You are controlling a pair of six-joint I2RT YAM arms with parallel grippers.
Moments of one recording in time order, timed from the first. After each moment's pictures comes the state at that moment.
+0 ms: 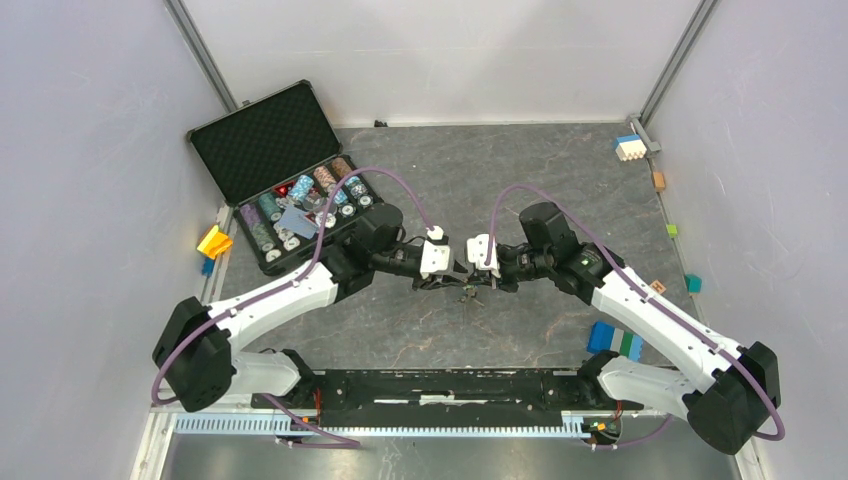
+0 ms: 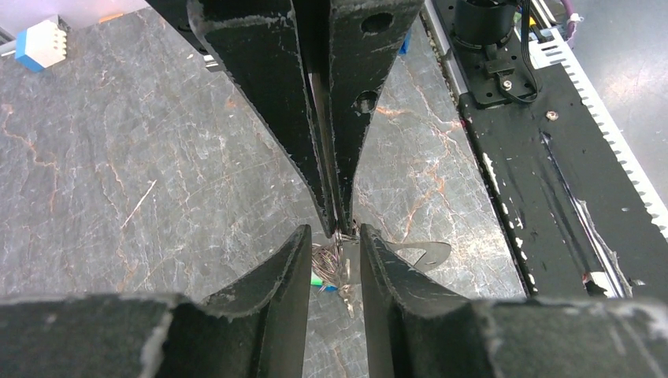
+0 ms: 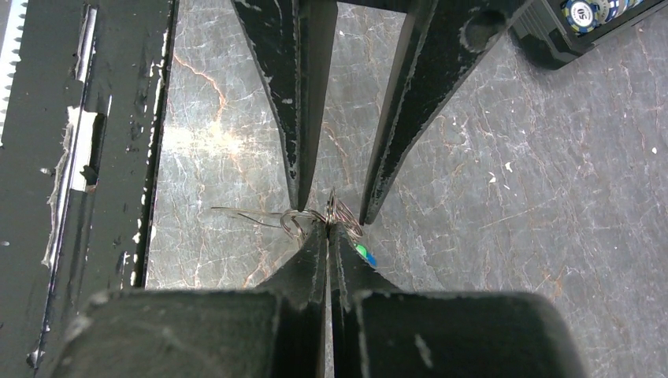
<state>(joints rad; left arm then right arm) -0.80 1.28 0.84 0.03 0.82 0.55 0.65 1.08 0.86 -0.49 -0.71 -0.76</state>
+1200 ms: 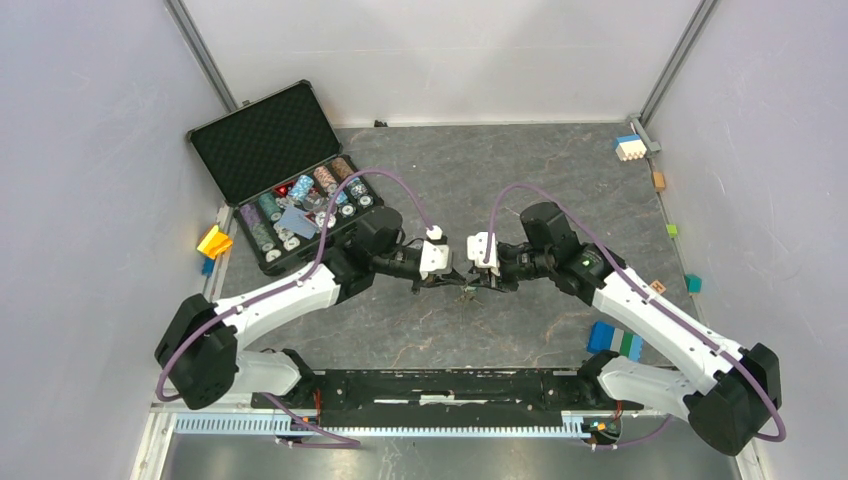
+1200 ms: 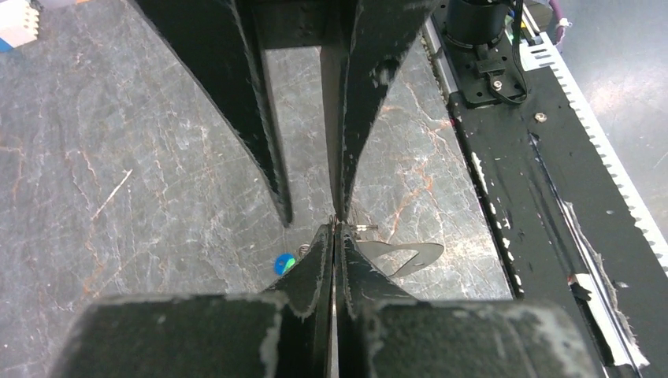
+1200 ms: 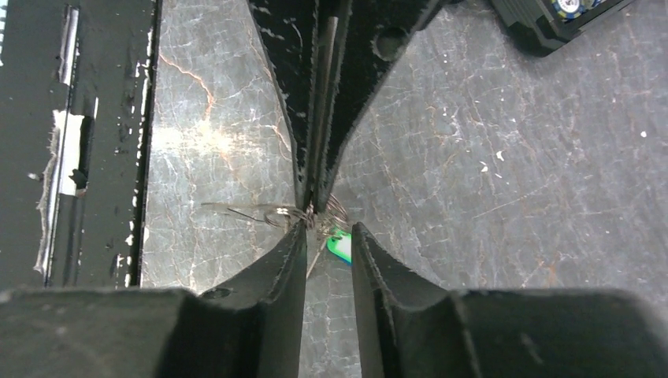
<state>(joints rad) -0.79 1.30 0.82 0.08 0.84 0.50 0.65 1.08 0.86 -0.49 -0.68 -0.73</state>
